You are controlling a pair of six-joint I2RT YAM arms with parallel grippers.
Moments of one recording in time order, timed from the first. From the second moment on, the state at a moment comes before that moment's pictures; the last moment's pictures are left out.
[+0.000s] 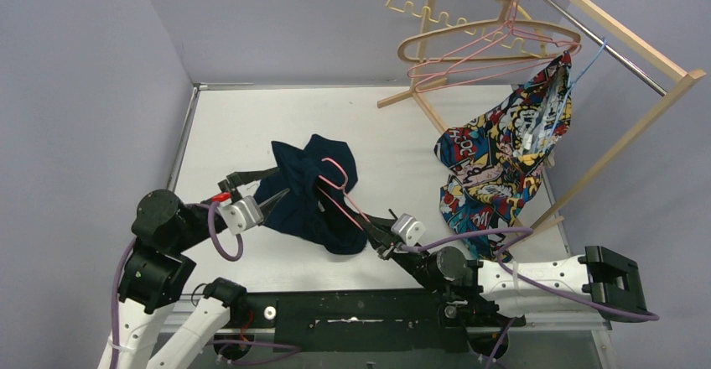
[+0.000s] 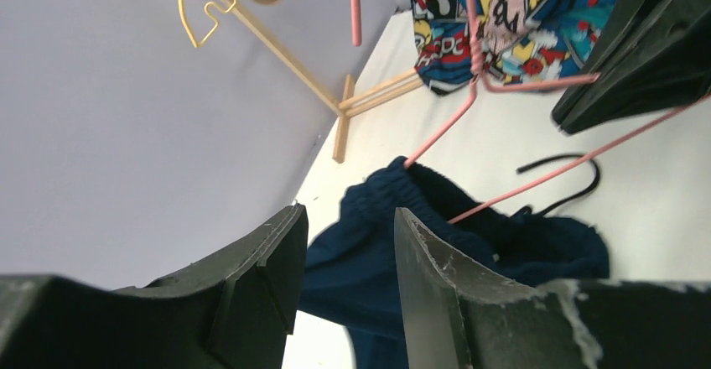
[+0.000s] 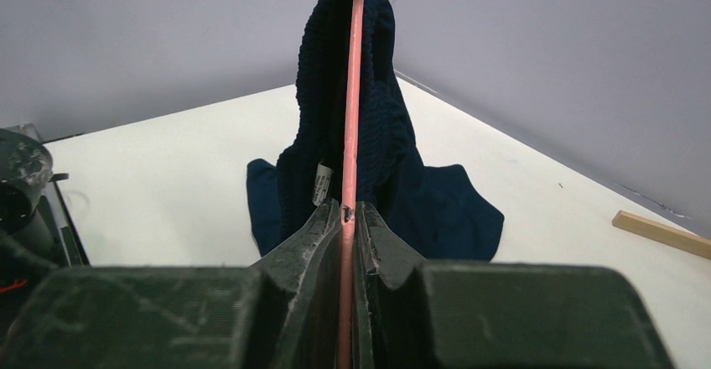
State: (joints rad) left arm -0.39 0.52 0.95 -0.41 0.62 0.50; right arm 1.40 0.96 0.32 0.90 0.50 -0.25
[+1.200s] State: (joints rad) left arm -0.40 0.85 1.11 -0.77 0.84 0.93; right arm 1.40 0.81 0.24 0.85 0.25 -0.30
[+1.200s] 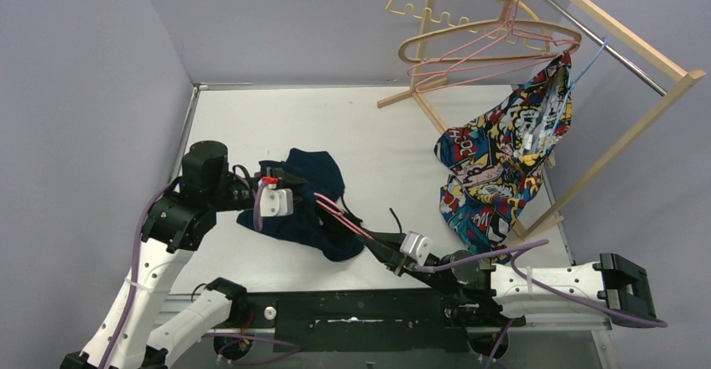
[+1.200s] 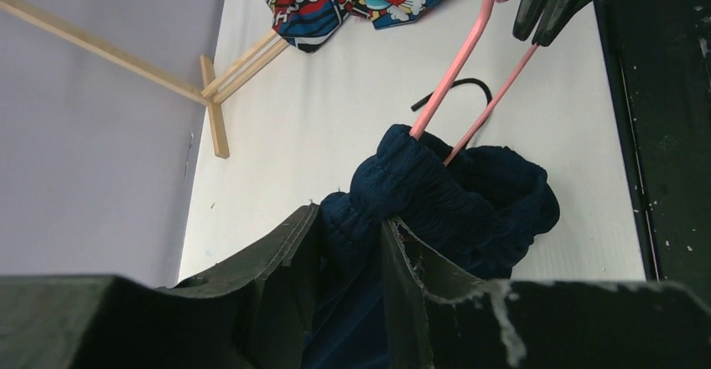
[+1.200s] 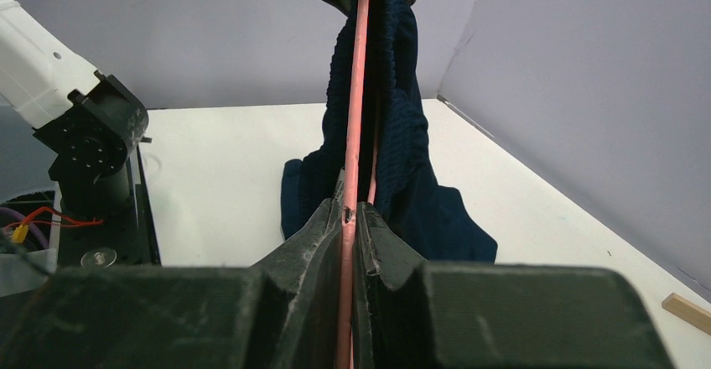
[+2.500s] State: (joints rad) left arm -0.41 0.66 0.97 -0.64 0.66 0.60; right arm 1.36 0.76 0.43 0.62 0.45 -0.09
